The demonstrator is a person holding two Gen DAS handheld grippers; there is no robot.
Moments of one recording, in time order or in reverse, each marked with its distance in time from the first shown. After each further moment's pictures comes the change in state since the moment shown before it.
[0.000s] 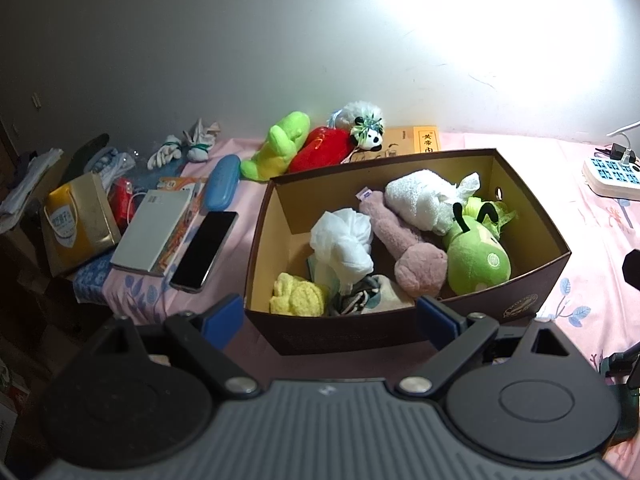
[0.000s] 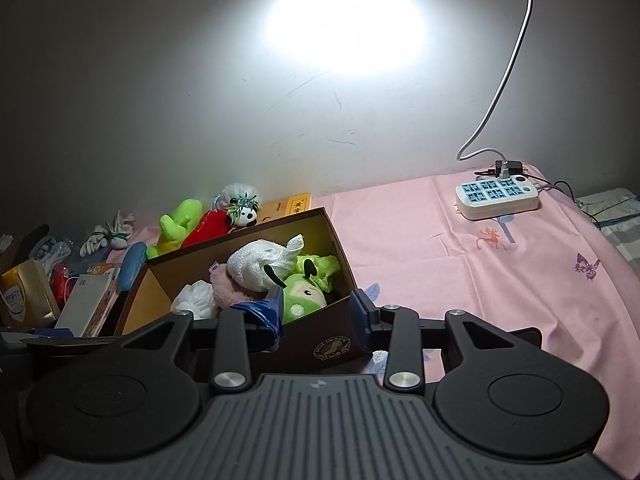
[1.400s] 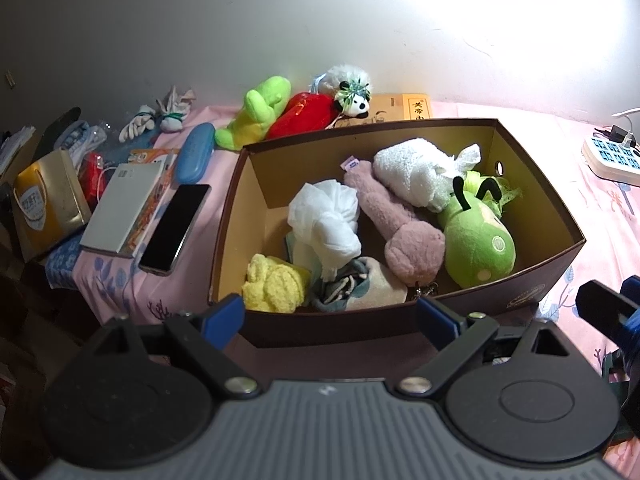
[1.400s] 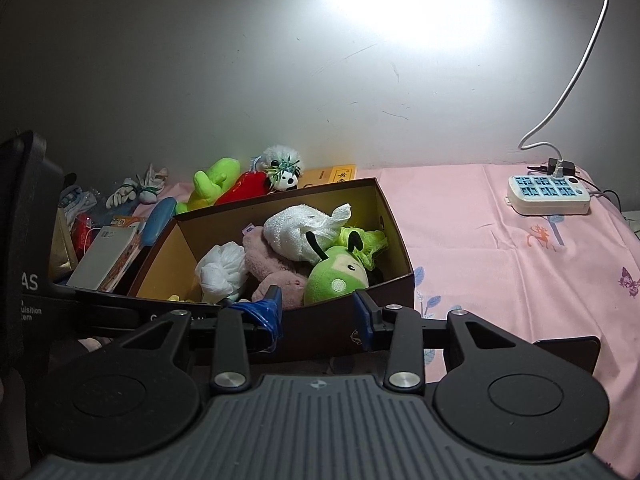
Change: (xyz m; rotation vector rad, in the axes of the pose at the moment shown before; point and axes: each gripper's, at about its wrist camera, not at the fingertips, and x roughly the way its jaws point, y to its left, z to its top) left arm 0.042 -0.002 0.004 -0.003 0.091 -0.062; right arm 0.030 0.020 -0.012 -0.121 0.075 0.106
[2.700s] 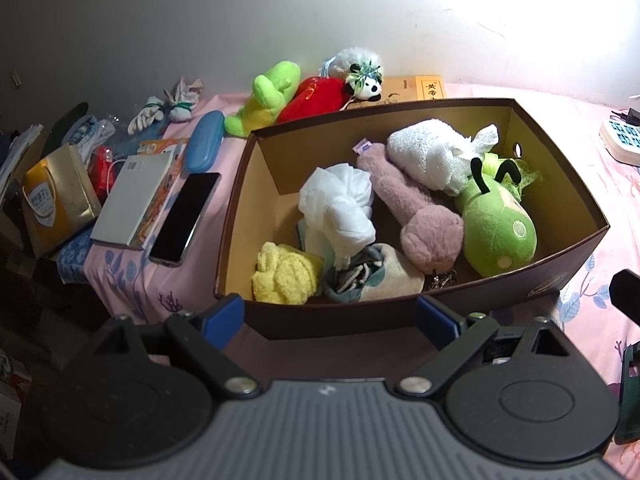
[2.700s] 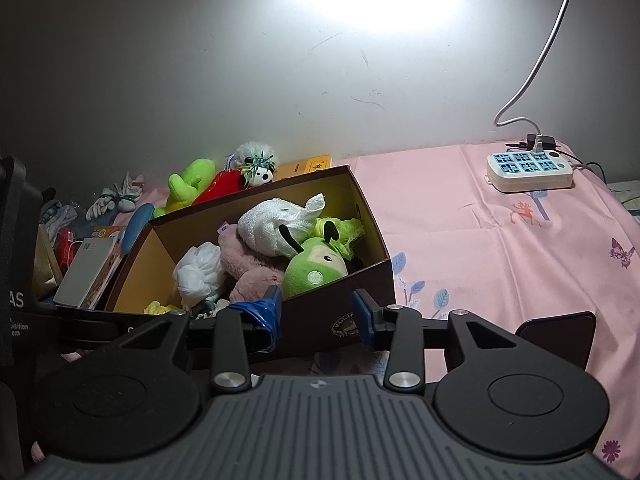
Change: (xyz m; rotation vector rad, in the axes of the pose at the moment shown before) left arm 0.015 -0.003 -0.001 0.017 0.052 0.052; right arm 0.009 -0.014 -0.004 0.081 0.020 -0.050
